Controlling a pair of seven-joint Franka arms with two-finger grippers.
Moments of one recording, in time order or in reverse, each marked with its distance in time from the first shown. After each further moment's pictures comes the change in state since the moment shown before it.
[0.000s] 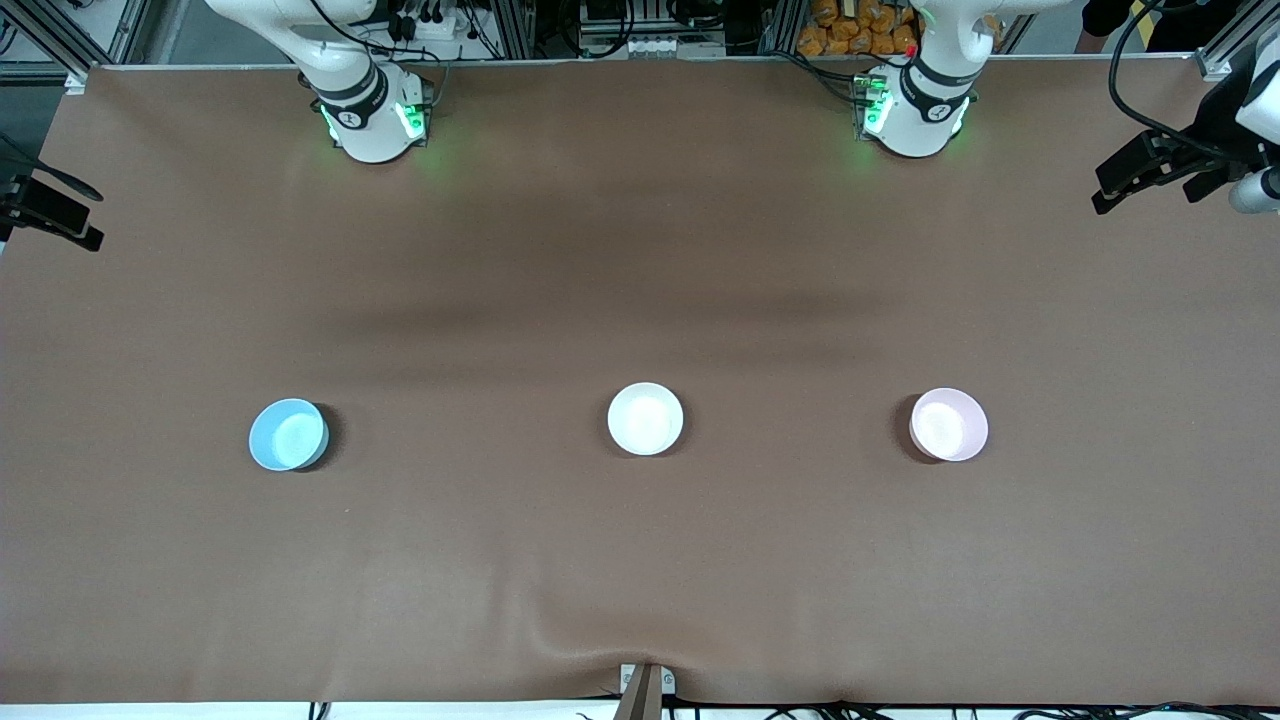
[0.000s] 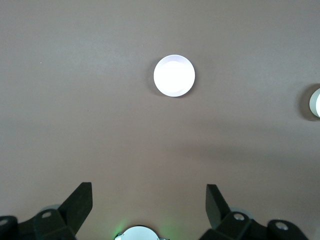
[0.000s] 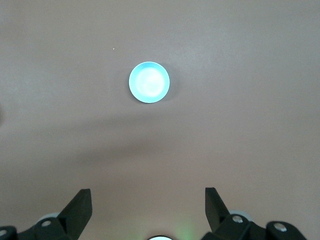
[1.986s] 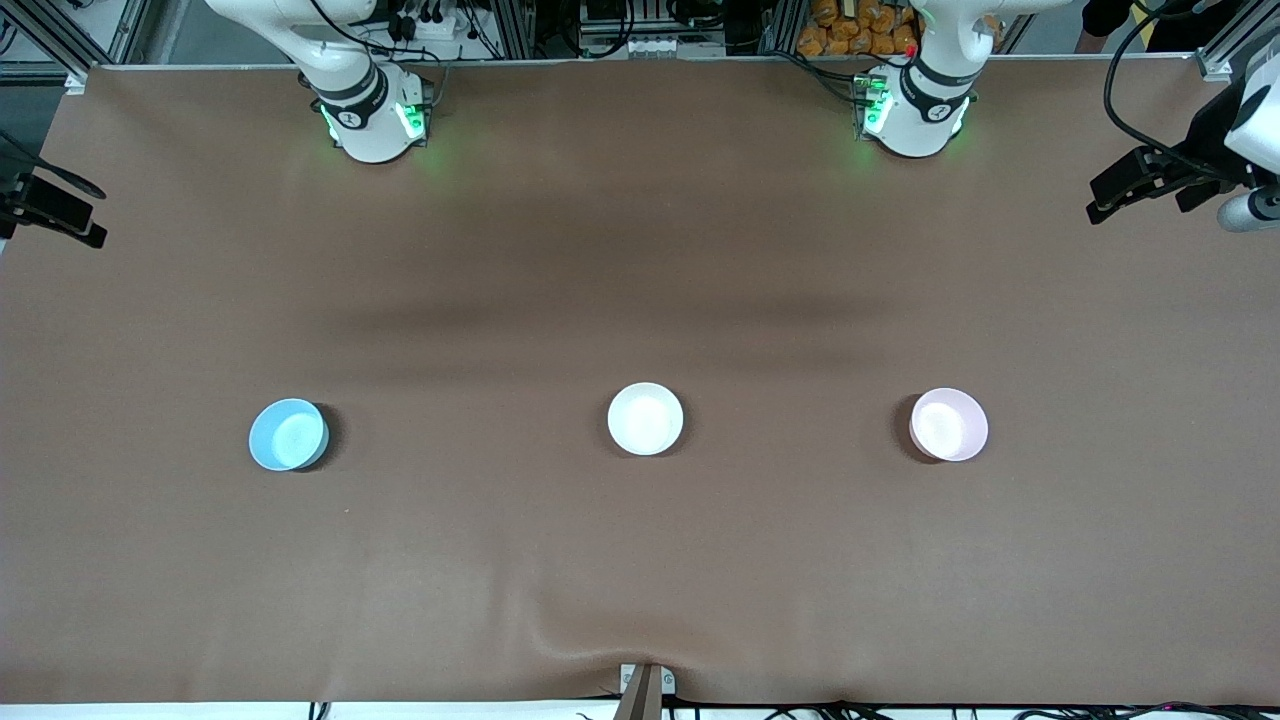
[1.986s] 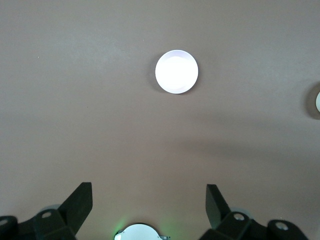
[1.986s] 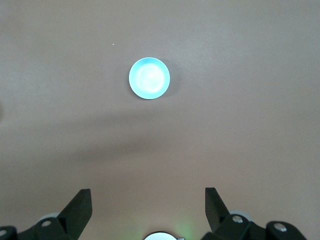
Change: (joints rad) left arm 0.007 0.023 0.002 -0.012 0.000 0.005 0.000; right arm 0.000 0.000 0.002 0.000 0.000 -0.017 0.000
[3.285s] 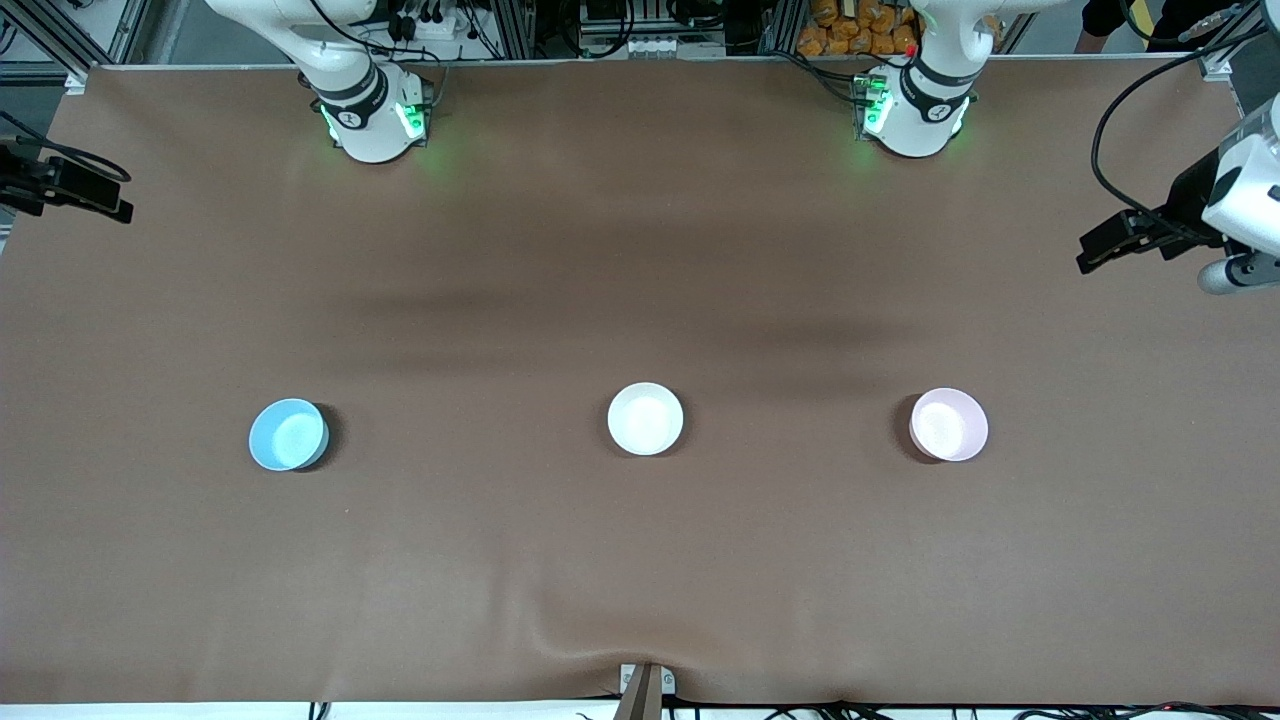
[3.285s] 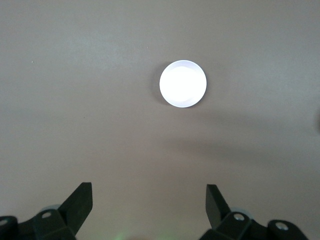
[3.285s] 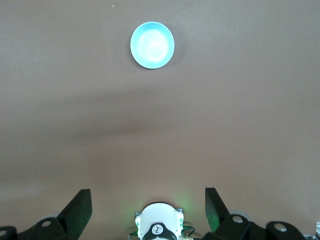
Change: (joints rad) left arm 0.031 0.049 0.001 -0.098 0.000 0.158 0.000; right arm -0.006 0.000 0.028 0.000 0.000 -0.128 0.000
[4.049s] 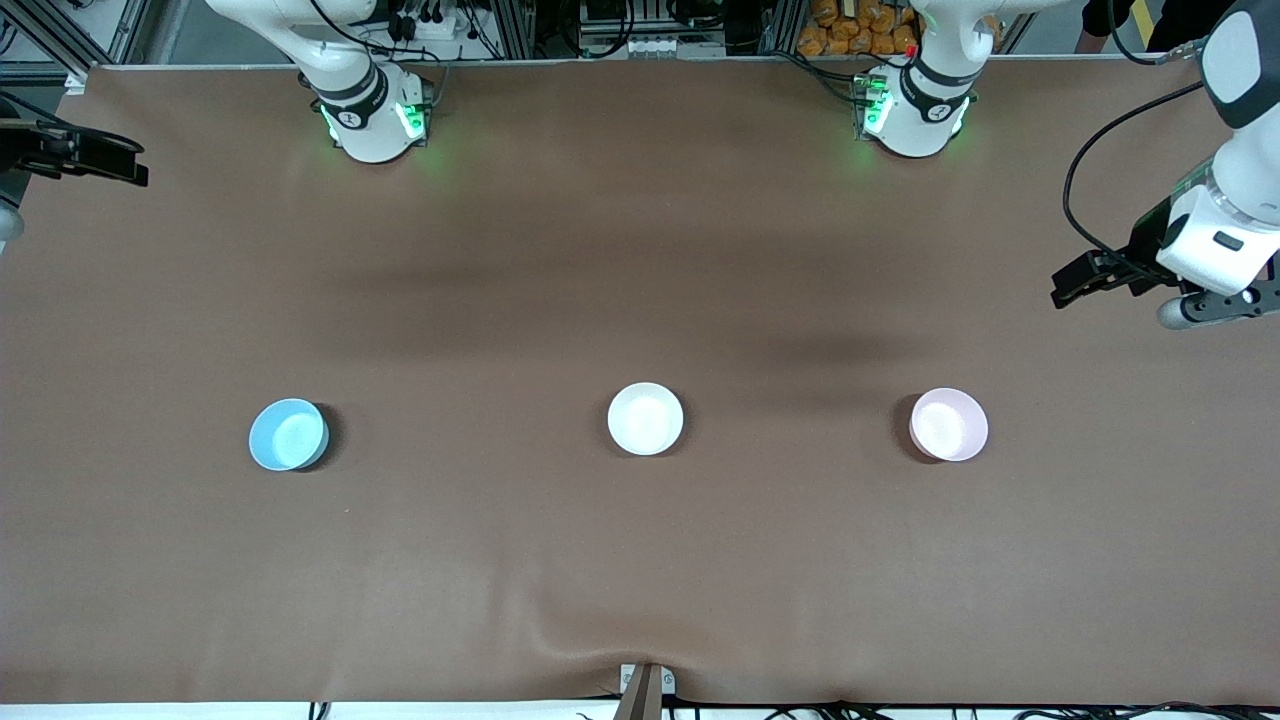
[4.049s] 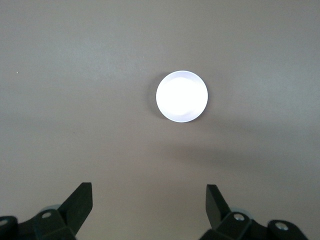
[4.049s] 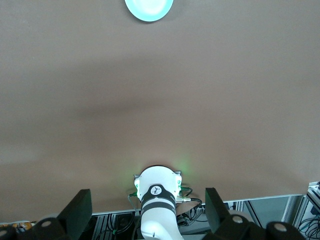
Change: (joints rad) left arm 0.000 0.009 -0.003 -0.131 0.000 0.173 0.000; right arm -0.001 0.004 0.000 0.000 0.000 -0.155 0.000
